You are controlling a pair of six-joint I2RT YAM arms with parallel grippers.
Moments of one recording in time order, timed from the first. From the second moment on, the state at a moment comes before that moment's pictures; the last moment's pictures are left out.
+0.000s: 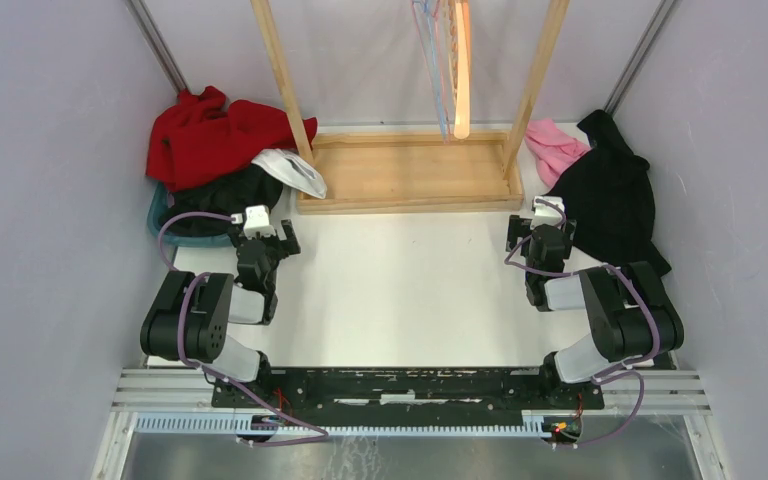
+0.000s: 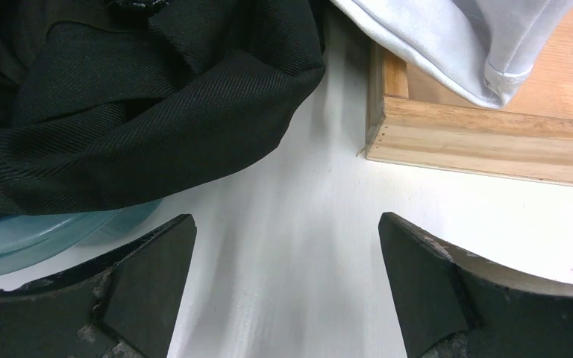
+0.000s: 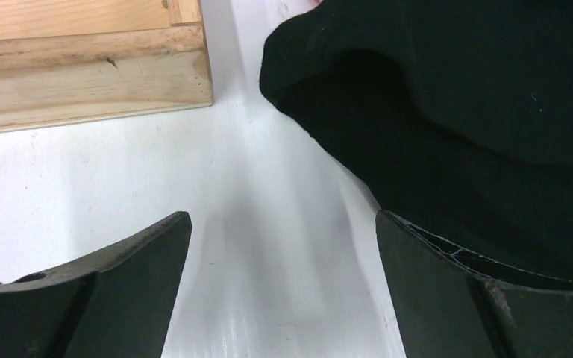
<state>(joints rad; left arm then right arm) -0.07 1.51 0.21 1.12 -0.21 -0.05 0.12 1.53 0.32 0.86 0.37 -0.02</state>
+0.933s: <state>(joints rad) -0.07 1.51 0.21 1.12 -0.21 -0.05 0.12 1.53 0.32 0.86 0.37 -0.02</state>
